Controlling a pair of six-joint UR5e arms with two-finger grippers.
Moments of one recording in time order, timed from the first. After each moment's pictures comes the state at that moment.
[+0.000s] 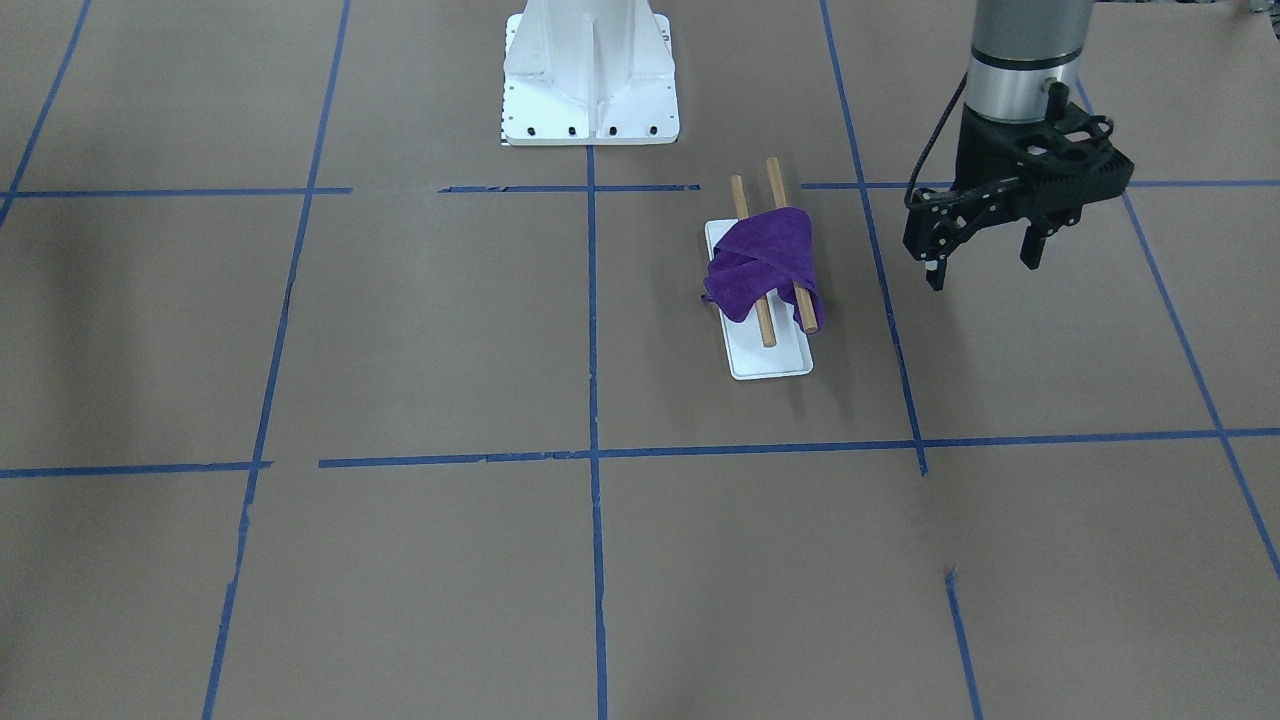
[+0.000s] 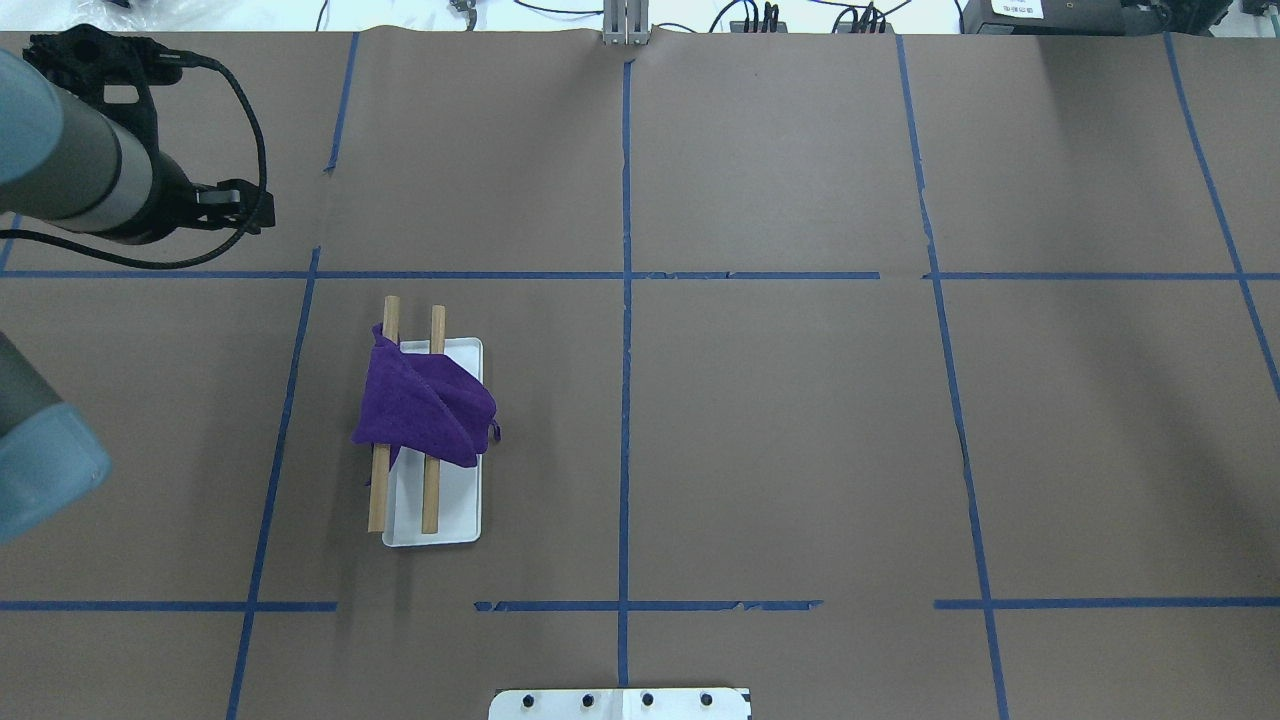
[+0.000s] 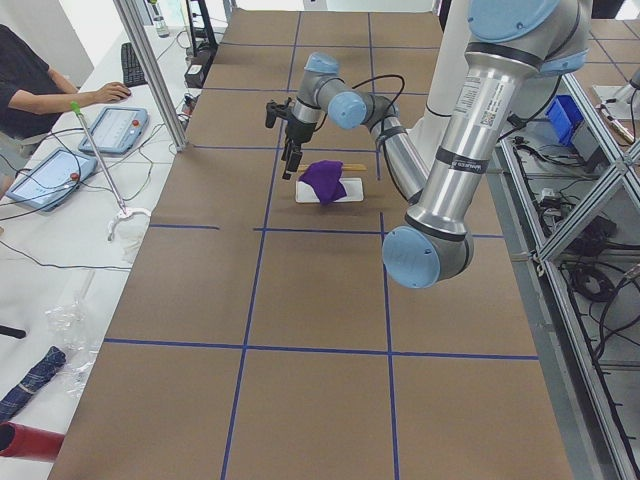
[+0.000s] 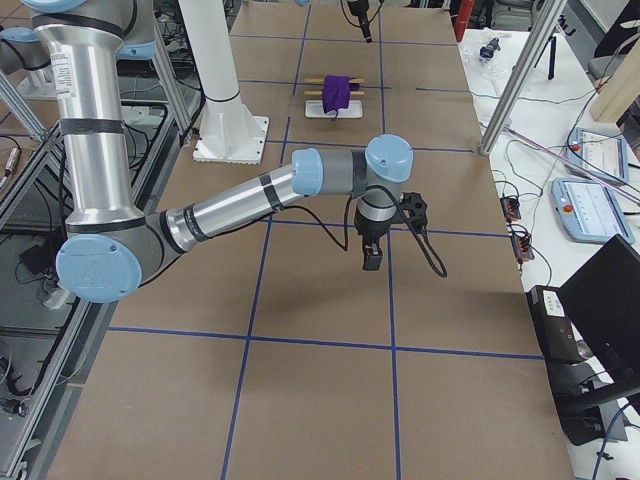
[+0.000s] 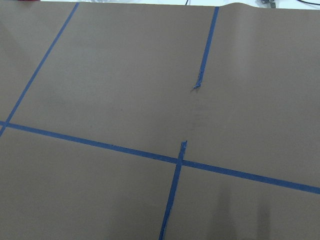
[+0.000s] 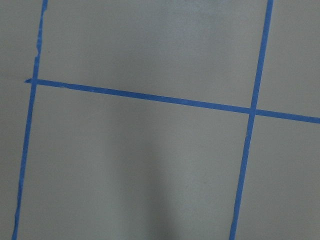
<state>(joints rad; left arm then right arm) -0.89 -1.91 -2.12 -1.35 -1.78 -0.97 1.51 -1.51 1.88 -1.87 2.39 -0.05</state>
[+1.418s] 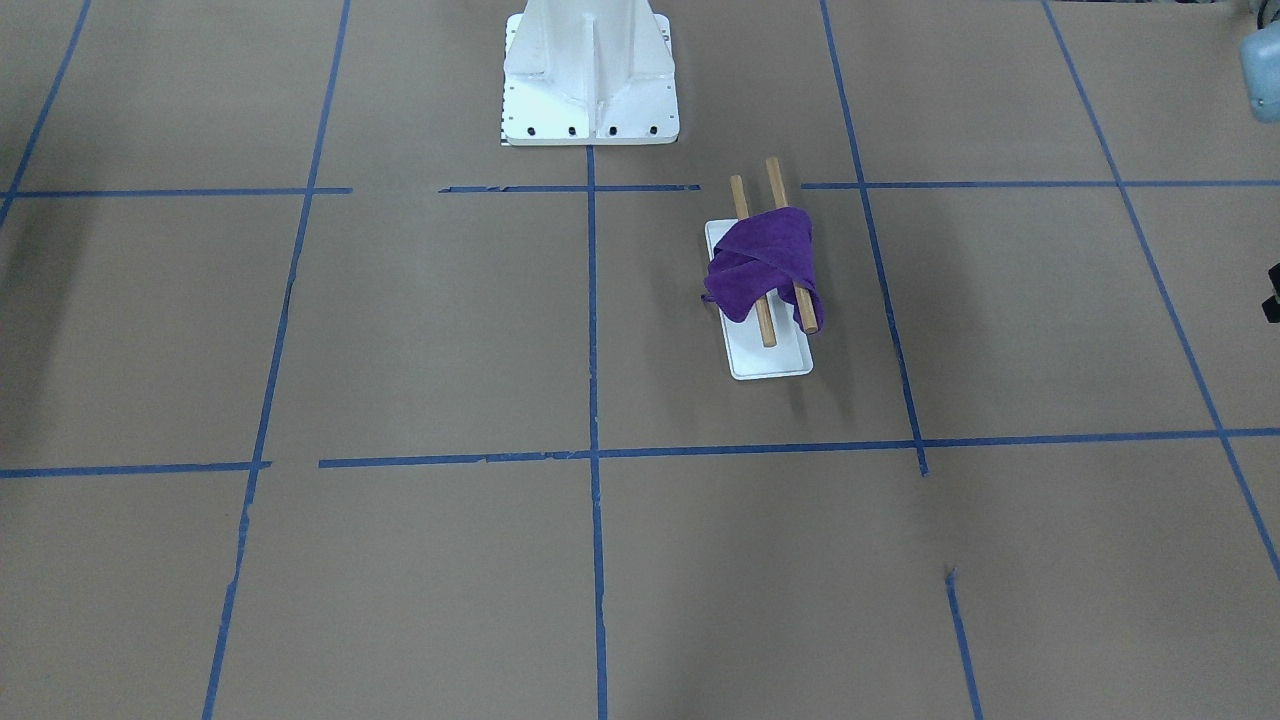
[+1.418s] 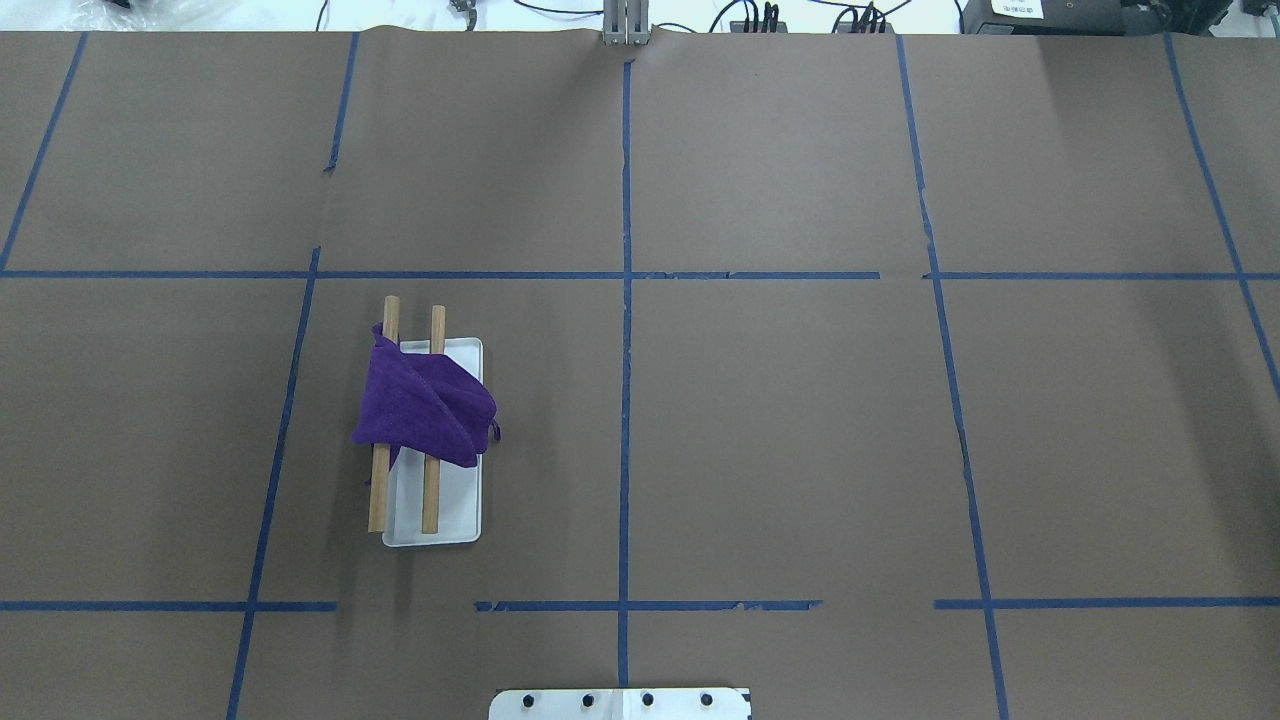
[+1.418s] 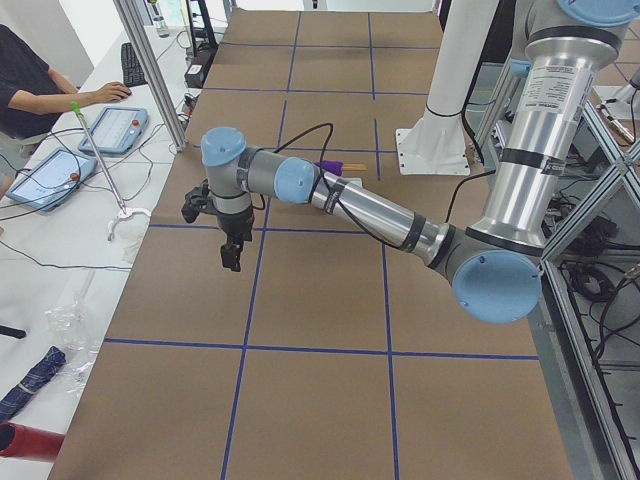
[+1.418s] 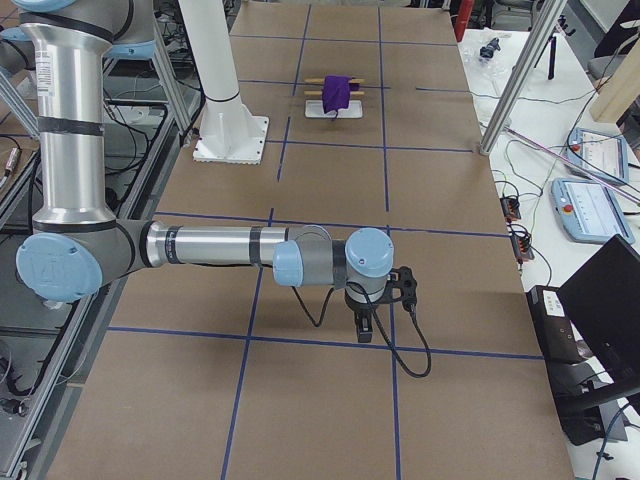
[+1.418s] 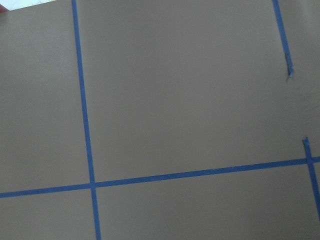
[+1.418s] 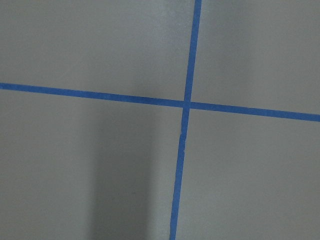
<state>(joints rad) -1.45 -1.77 -1.71 -1.39 -2.29 -0.06 1.57 -1.61 1.65 -1.53 2.40 -0.04</state>
